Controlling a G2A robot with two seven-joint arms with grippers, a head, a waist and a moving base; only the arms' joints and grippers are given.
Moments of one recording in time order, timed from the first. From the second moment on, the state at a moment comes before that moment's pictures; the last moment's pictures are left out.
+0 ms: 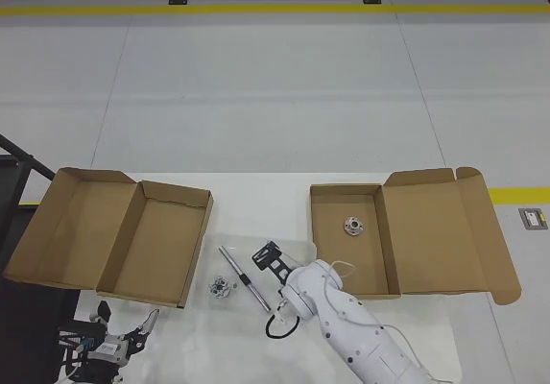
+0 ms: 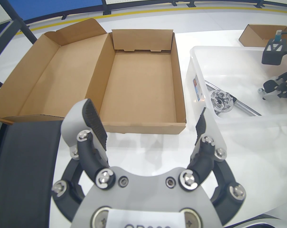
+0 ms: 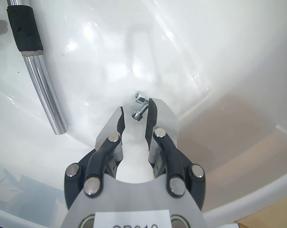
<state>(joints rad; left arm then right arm) 1.87 -1.15 -1.73 -1.85 1.24 -0.10 0.22 -0.70 -1.58 0.81 -1.10 -1.38 0.00 1.10</state>
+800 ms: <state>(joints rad) 1.87 -1.15 -1.73 -1.85 1.24 -0.10 0.22 -0.91 -1.50 1.15 -1.52 -1.14 -0.32 0.94</state>
